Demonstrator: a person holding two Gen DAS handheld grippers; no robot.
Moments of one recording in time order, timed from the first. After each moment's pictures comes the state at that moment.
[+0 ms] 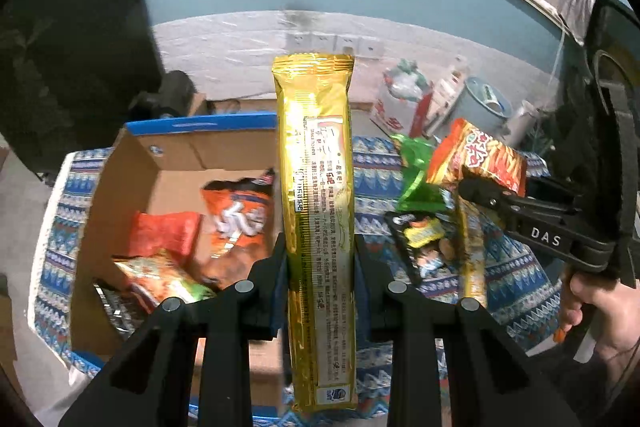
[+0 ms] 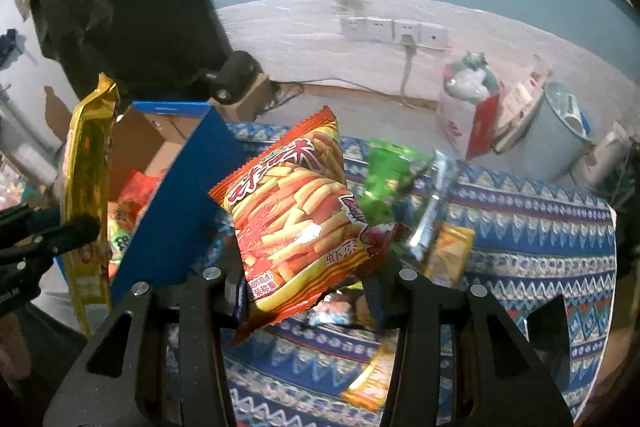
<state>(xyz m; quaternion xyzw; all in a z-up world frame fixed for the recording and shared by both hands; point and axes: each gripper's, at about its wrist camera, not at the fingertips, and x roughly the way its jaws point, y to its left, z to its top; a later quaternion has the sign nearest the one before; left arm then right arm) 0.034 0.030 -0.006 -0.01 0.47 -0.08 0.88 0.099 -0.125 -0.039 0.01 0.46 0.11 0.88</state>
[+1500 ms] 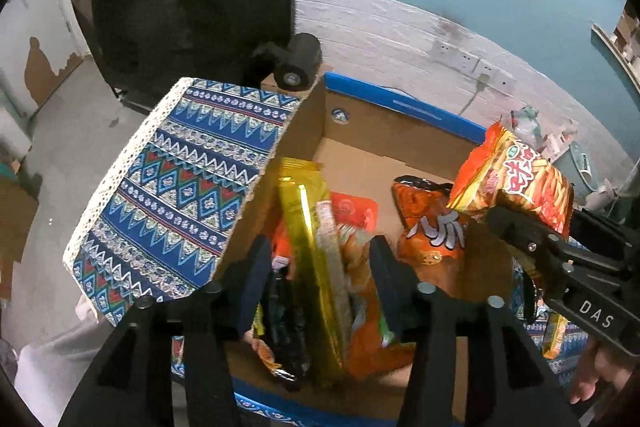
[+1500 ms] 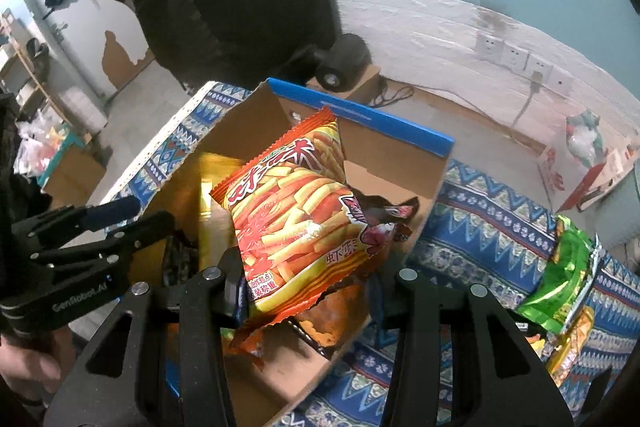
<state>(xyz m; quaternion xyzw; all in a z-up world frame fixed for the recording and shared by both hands) 0.044 0.206 -0.043 -0.09 0.49 0.09 0.86 0.144 0.080 -0.056 -0.04 0.48 0.24 0.84</state>
